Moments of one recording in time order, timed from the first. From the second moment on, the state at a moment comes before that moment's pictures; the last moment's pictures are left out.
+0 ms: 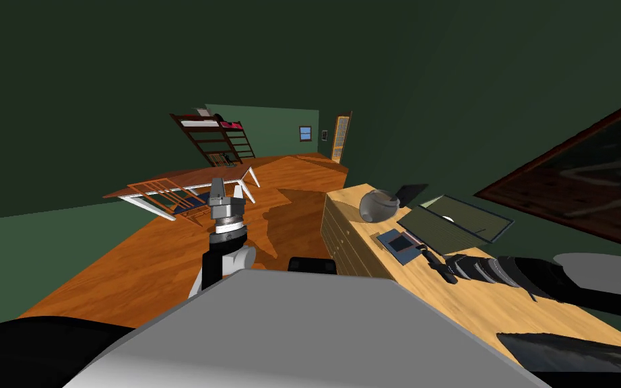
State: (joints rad) left arm 0.55 0.02 0.07 -2.36 0.09 -0.49 -0.17; right arm 0.66 -1.84 0.38 -1.35 0.33 -0.65 -0.10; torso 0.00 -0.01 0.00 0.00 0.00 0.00
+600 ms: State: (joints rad) left arm 0.55 0.02 0.07 -2.36 0.09 -0.49 -0.17; right arm 0.63 -1.78 0.41 -1.31 0.38 -0.65 -0.14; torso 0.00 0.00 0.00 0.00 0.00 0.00
